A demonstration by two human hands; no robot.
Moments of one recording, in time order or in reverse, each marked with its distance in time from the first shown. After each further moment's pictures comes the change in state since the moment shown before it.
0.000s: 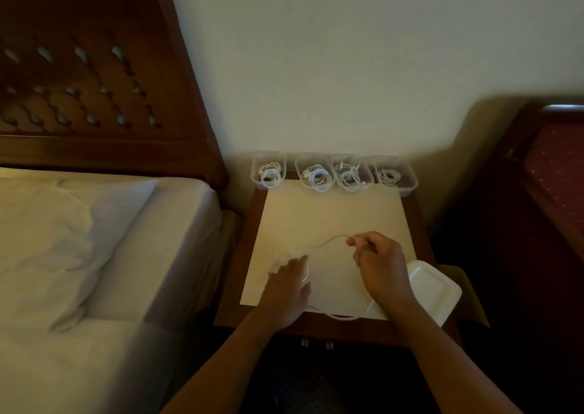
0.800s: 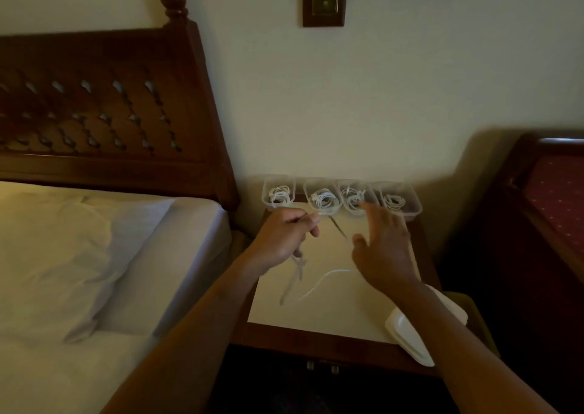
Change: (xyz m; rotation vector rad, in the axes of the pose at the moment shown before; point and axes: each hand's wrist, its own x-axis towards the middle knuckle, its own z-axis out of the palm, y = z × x) left_hand 0.027 0.059 -0.167 -0.772 0.104 -0.012; right_hand 0.026 -0.042 -0.009 -0.540 0.004 -0.369
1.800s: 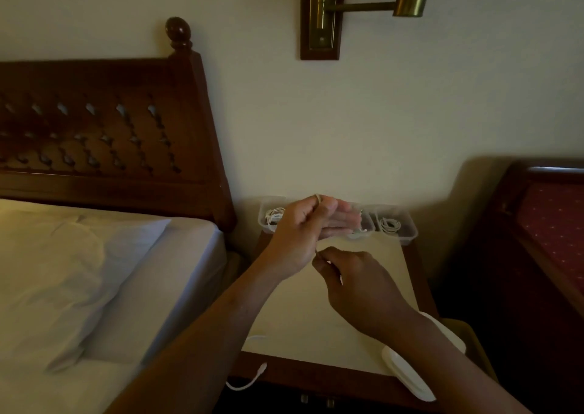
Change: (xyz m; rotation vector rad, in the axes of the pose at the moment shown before) left_hand 0.013 0.058 0.023 -0.431 -0.087 0.301; right_hand -0.021 -0.047 -0.030 0.010 -0.095 -0.385
